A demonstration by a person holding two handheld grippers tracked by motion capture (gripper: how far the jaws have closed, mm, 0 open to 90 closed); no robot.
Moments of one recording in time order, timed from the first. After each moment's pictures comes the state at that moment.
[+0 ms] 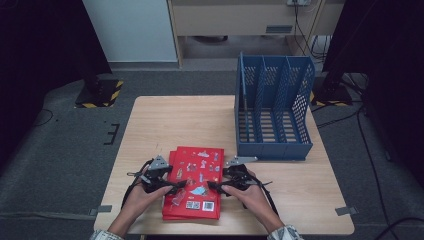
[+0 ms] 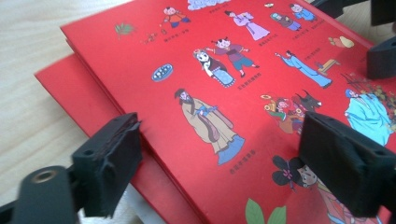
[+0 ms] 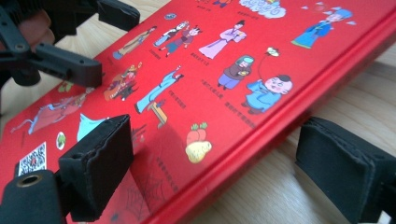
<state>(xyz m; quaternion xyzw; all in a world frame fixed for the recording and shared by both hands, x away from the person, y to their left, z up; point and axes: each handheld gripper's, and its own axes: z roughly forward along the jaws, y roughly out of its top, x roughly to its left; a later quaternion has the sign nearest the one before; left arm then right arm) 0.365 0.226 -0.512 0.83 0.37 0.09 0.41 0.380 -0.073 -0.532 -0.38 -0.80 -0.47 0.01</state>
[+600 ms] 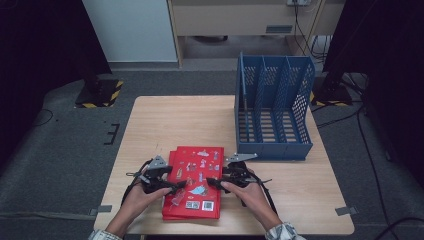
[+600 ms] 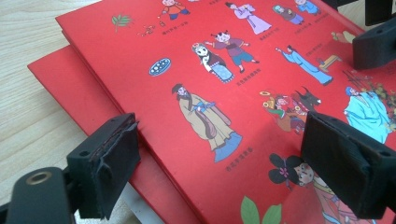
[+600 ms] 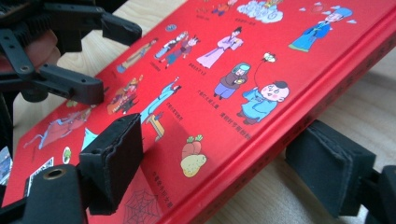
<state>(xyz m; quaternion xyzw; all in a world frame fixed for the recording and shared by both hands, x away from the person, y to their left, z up) 0.364 0.229 -0.511 0.82 0.38 0.08 0.41 0.384 -0.072 -0.522 -0.39 -0.79 -0.48 0.02</state>
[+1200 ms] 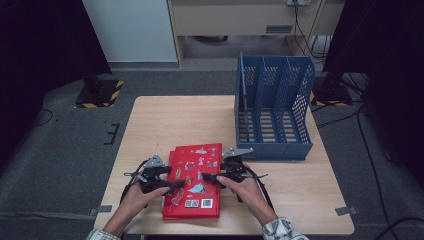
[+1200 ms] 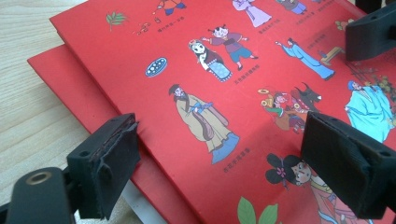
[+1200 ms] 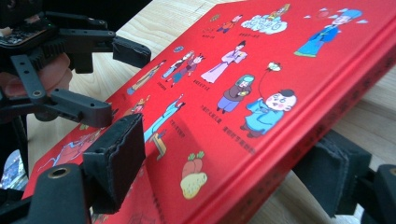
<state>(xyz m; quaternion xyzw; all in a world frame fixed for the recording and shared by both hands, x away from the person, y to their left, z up) 0.365 0.235 -0.510 0.82 0.38 0.06 0.43 0.394 -0.058 -0.508 -0.39 -0.79 -0.48 0.03</state>
